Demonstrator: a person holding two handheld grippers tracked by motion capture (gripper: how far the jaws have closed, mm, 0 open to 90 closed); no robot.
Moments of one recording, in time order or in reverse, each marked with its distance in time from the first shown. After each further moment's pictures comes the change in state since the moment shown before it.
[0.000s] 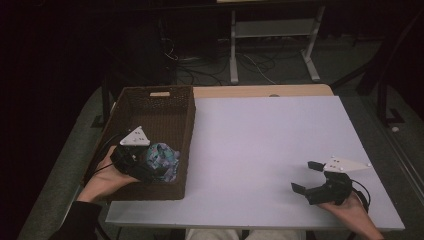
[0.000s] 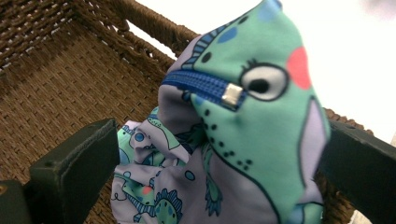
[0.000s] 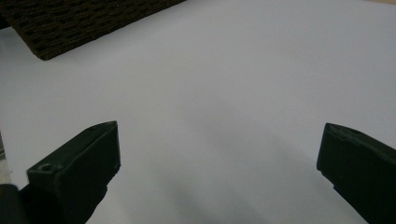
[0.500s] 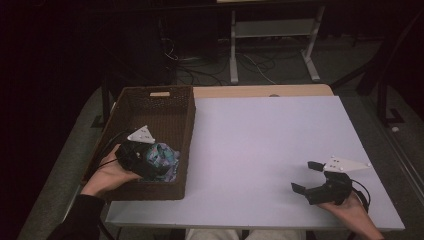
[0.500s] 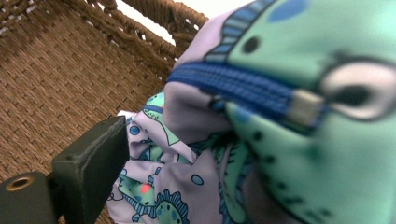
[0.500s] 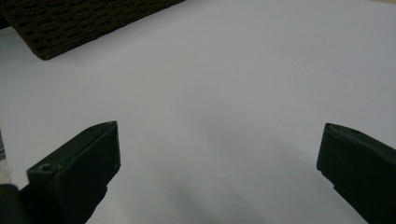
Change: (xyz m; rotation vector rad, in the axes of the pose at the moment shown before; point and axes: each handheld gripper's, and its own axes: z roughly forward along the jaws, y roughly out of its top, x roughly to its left) left arm 0.010 0.003 0.015 0.098 -0.042 0.001; right arm 0.000 0.000 0.000 0.002 0.001 0.001
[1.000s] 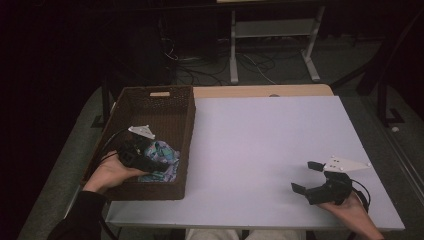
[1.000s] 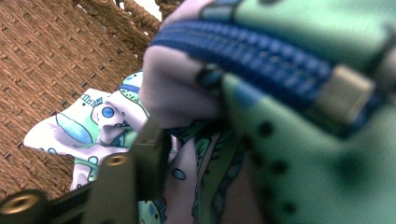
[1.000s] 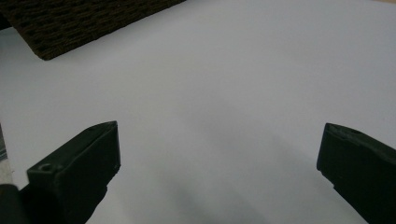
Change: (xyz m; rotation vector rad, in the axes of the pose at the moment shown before) left arm 0.015 0.000 0.007 0.061 -0.123 -0.124; right arm 0.000 0.000 0.000 0.000 0.003 0.002
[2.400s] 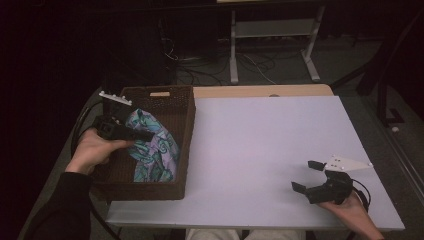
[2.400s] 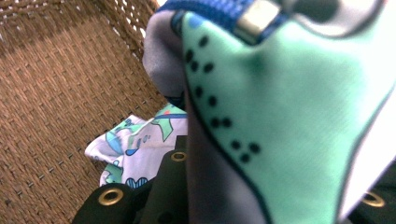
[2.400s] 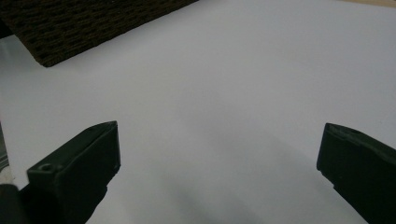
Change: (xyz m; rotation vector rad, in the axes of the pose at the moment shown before) left arm 0.028 0.034 -0.072 -0.127 -0.022 -0.177; right arm -0.001 0.001 -0.001 -0.019 0.000 0.014
